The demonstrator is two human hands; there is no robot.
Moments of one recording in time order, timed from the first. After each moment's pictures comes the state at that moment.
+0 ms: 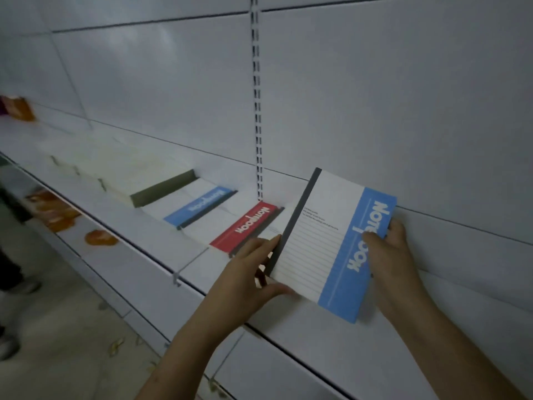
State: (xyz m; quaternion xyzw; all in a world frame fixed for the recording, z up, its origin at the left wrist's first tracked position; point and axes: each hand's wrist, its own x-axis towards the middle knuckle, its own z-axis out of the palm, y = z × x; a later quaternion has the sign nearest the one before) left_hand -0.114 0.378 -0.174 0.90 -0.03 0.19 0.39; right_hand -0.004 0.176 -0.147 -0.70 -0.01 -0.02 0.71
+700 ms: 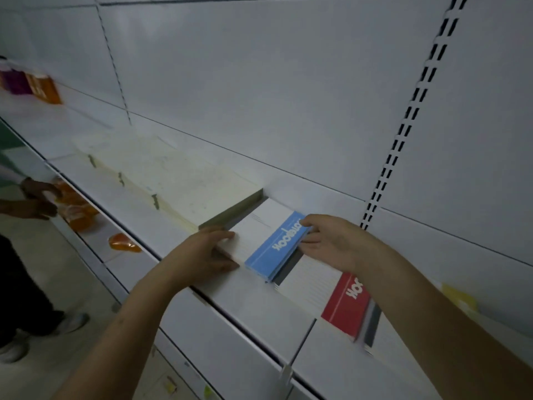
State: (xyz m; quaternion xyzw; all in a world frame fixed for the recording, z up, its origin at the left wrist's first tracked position) left_hand -0.053 0.729 -0.181 0.97 0.13 0.06 0.20; right_hand 0.074 0.504 -0.121 -0.66 -0.01 0.35 0.66
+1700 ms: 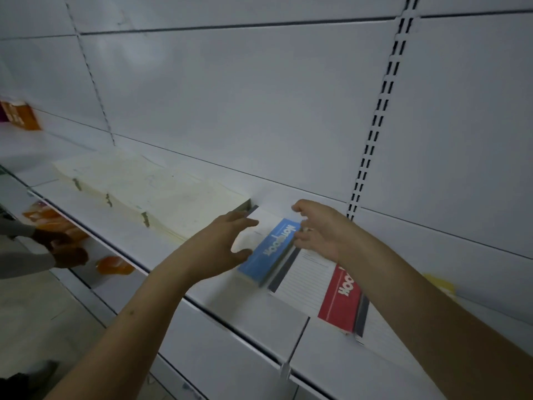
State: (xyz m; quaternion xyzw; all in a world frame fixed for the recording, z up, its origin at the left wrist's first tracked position) left_hand -0.042 0.690 -0.126 0.98 0.01 0.09 0.16; right_hand 0.064 0.507 -0.093 -0.69 -0.02 0.29 0.66
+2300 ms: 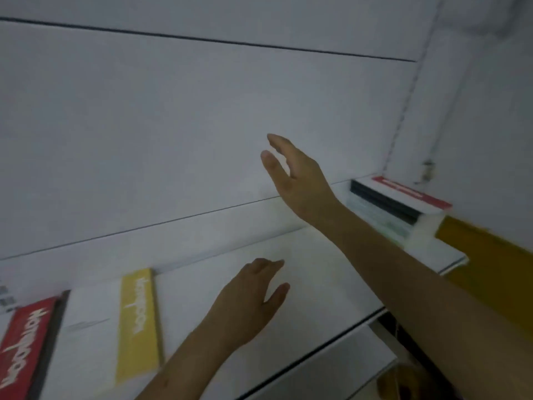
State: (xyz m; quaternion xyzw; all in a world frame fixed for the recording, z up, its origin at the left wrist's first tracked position) left_hand -0.035 0.243 -0.171 0.83 -0.47 0.01 0.30; right_hand -0.048 0.096 -0.025 -0.89 0.02 -0.33 0.32
